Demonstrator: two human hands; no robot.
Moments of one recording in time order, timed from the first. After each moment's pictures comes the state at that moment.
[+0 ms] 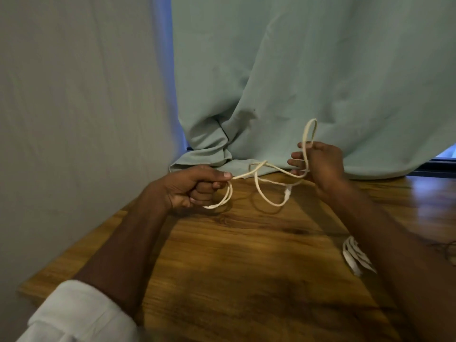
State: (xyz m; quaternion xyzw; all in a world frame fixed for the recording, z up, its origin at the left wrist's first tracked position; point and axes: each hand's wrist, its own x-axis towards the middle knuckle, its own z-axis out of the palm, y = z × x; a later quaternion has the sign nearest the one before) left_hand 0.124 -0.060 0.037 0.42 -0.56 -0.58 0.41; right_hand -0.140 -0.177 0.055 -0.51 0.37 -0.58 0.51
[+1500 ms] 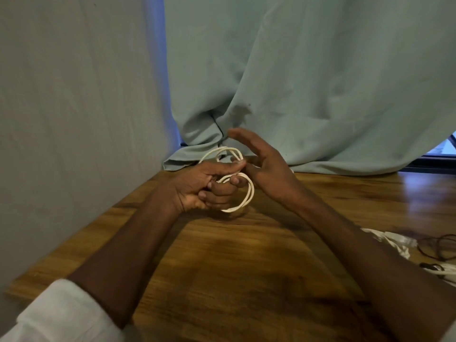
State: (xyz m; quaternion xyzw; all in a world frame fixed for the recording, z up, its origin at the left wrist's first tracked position) left_hand 0.084 -0.062 0.037 0.28 -0.58 -0.69 0.34; right_hand -0.095 -0.136 0.032 -0.83 0.09 -0.46 0.30
